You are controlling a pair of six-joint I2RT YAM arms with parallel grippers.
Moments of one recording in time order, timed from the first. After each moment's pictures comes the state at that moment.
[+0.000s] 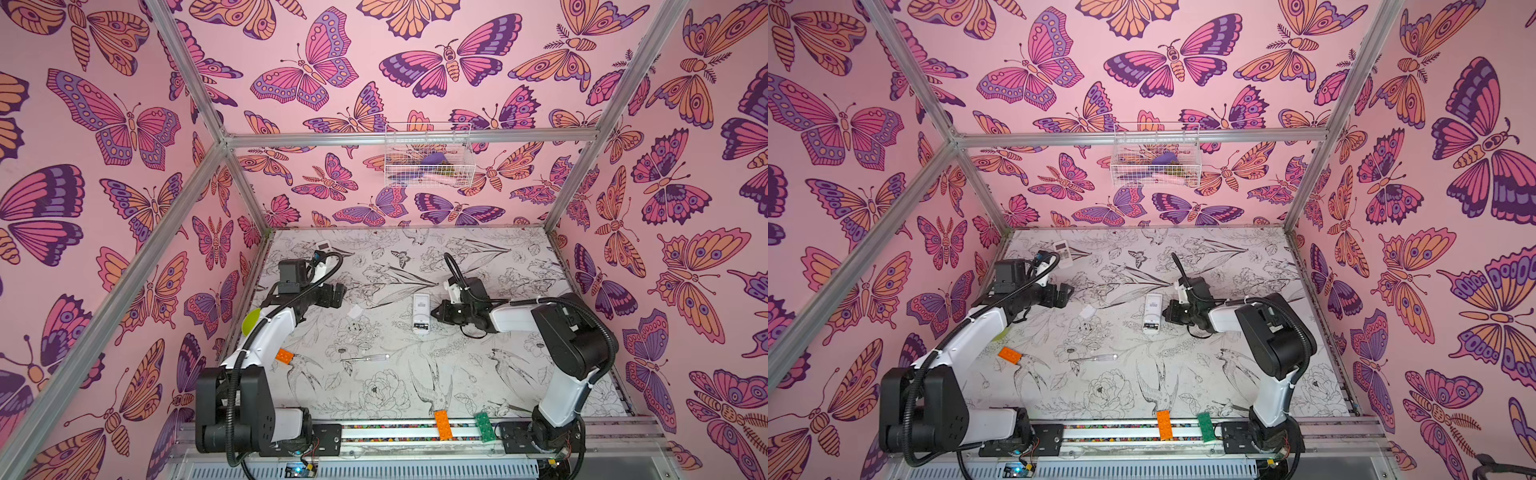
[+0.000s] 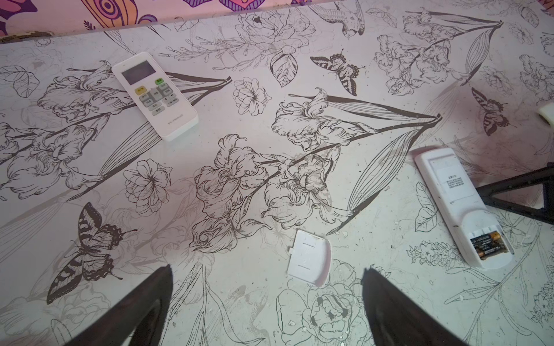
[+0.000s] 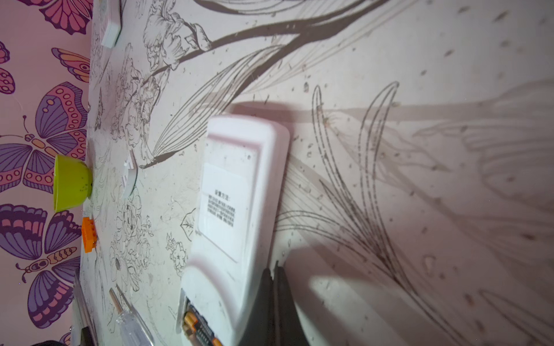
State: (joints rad) left arm 0.01 1.36 0.88 -0.29 0.32 0.16; right arm 0.45 1.83 0.80 0.21 -0.42 0.61
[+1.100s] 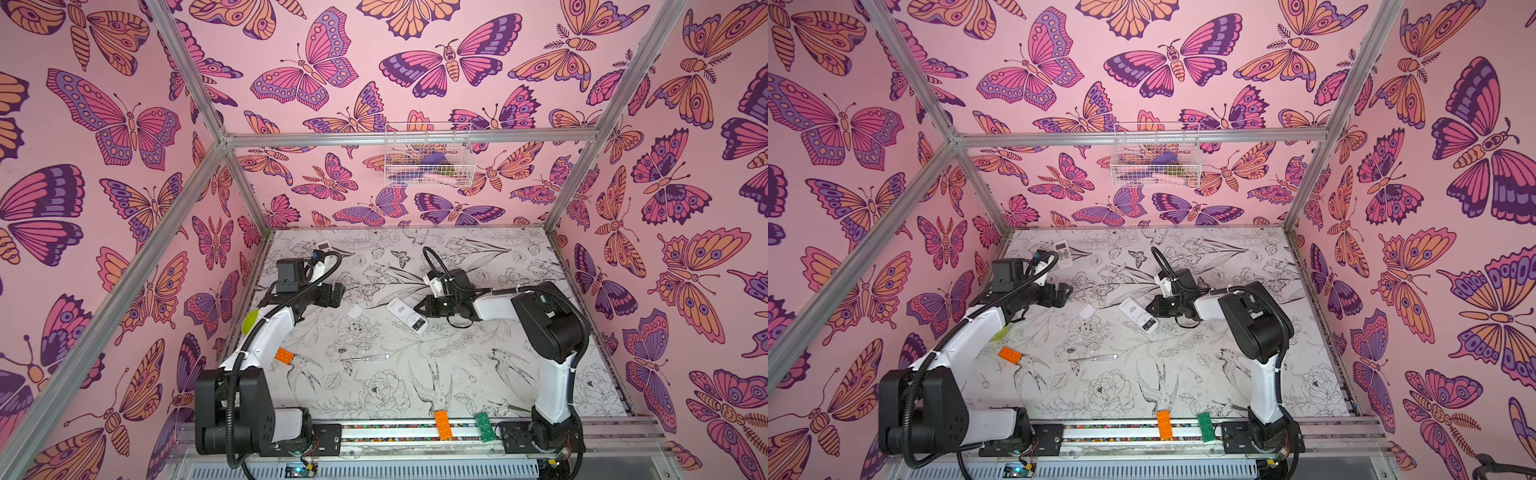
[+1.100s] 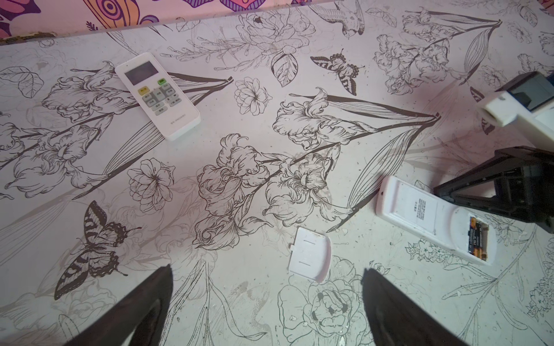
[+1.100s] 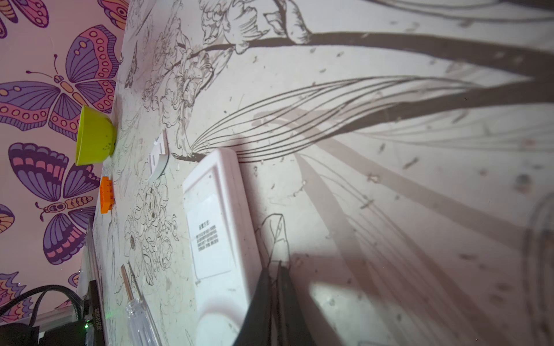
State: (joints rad) left arm 0.02 1.34 0.90 -0.32 0.34 0.18; right arm 0.50 2.01 1.02 0.17 -0.57 0.47
